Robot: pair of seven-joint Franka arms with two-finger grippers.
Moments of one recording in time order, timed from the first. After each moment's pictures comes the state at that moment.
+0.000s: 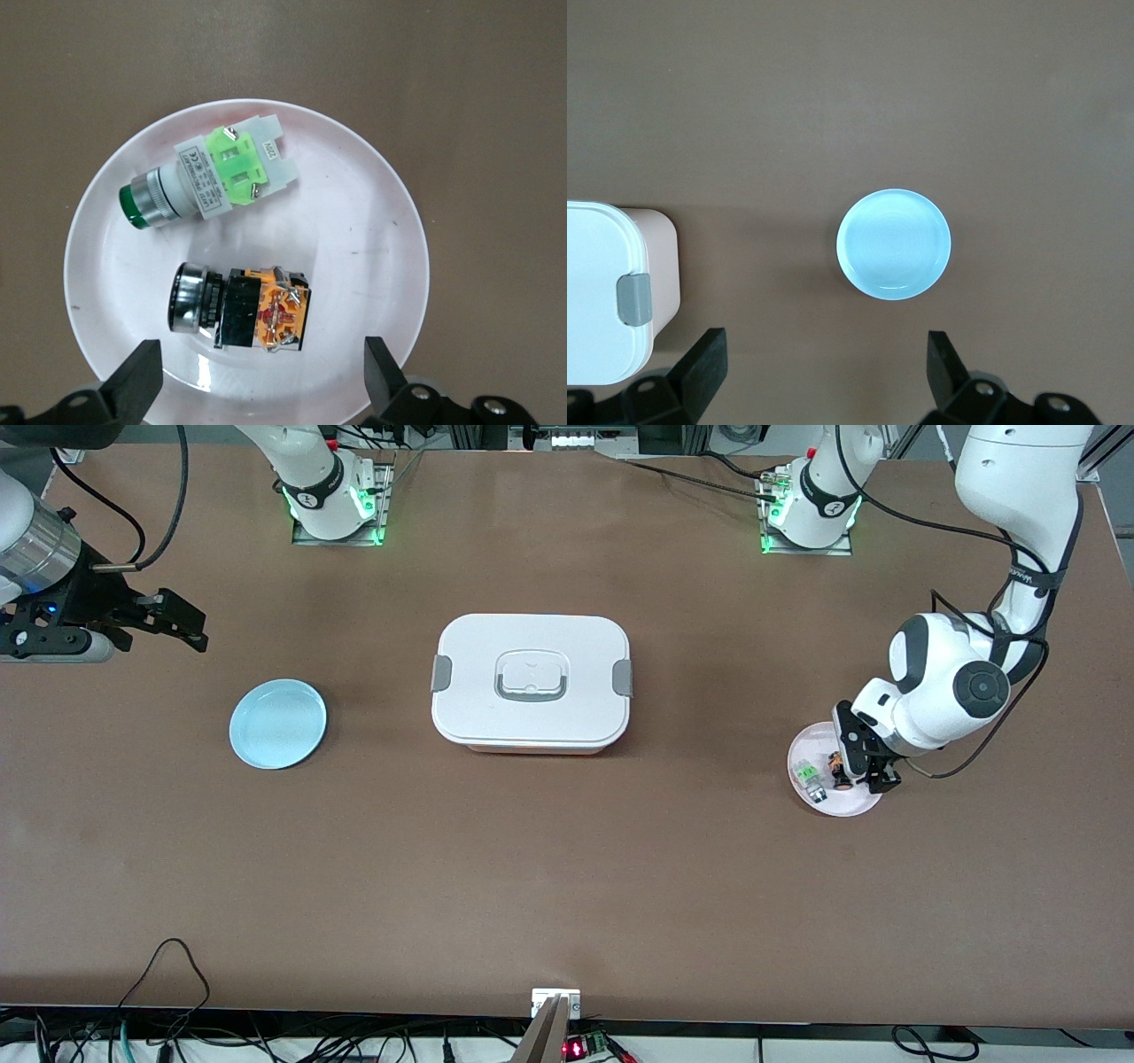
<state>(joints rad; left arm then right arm) -0.02 0.41 0.02 -2.13 -0.01 2.51 1.45 -0.03 -0.03 0.12 -1.69 -0.01 1.66 0.09</state>
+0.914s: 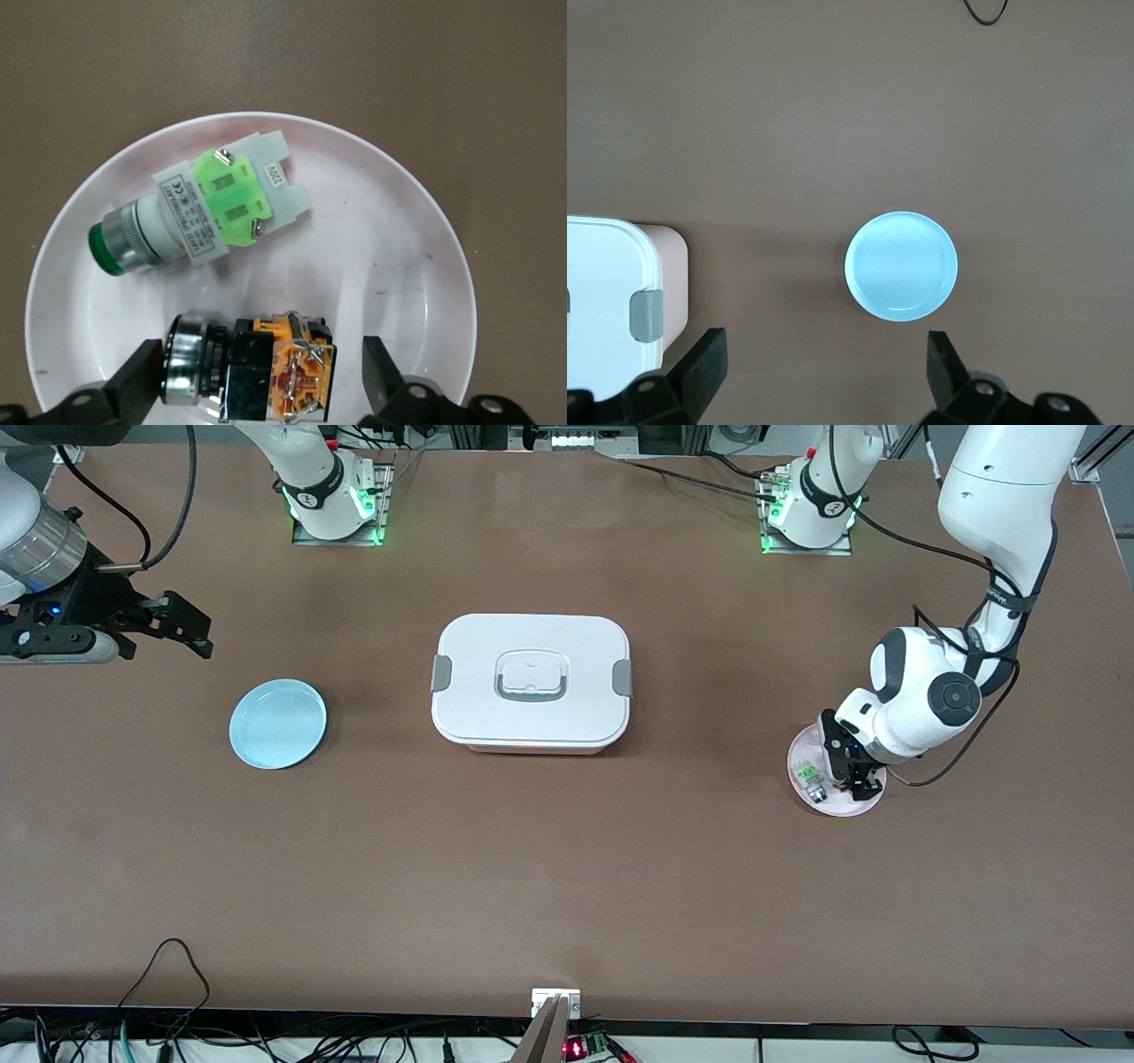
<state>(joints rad) -0.02 0.48 0.01 -2.13 -0.01 2.59 1.46 -0.03 -0.03 0.14 -1.68 -0.01 1.71 0.09</state>
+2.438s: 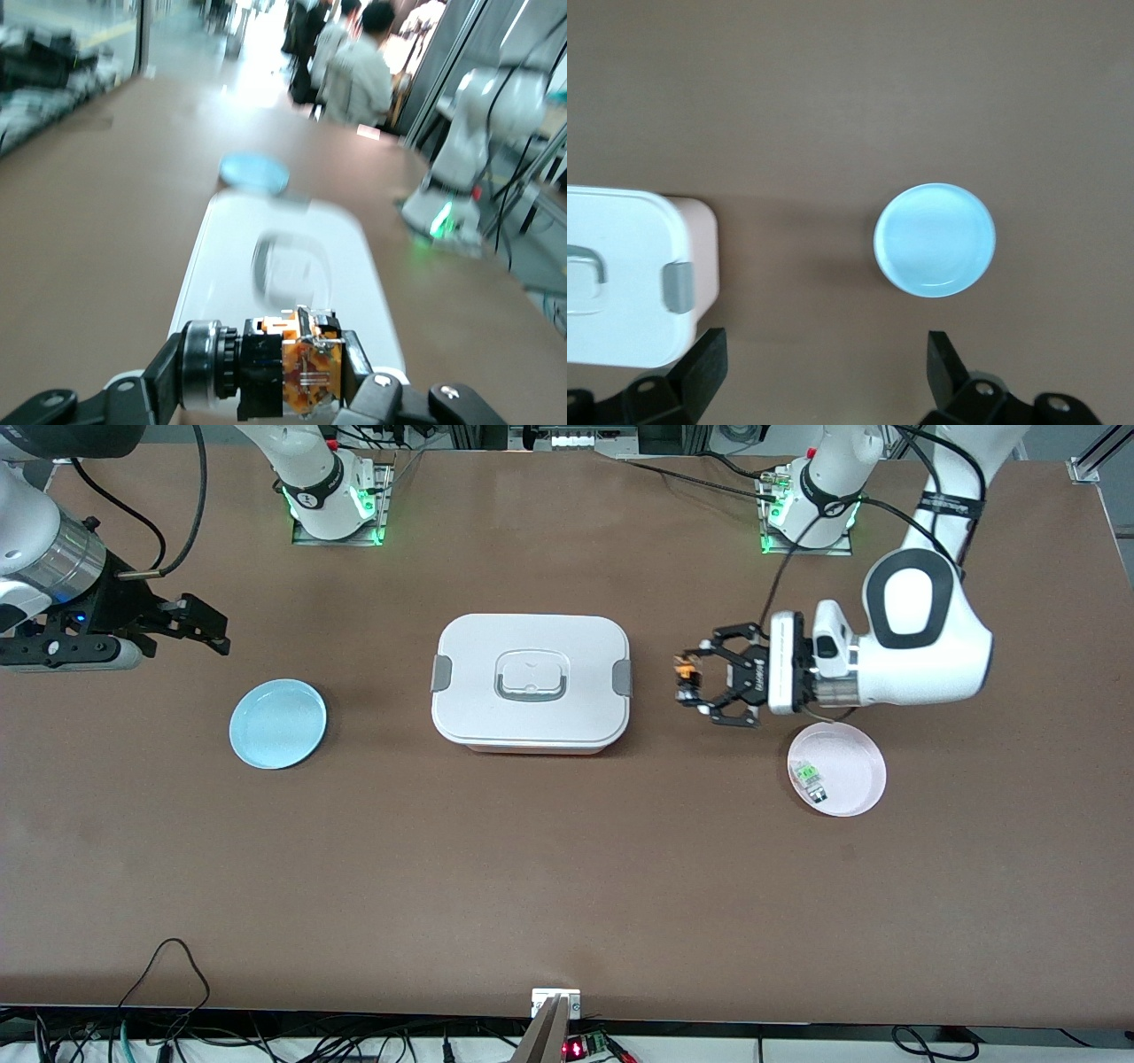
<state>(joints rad) -0.02 0.20 -0.29 -1.98 -1.27 1.93 1.80 -0.03 -0.01 0.13 -1.69 0.10 1.65 0.09</state>
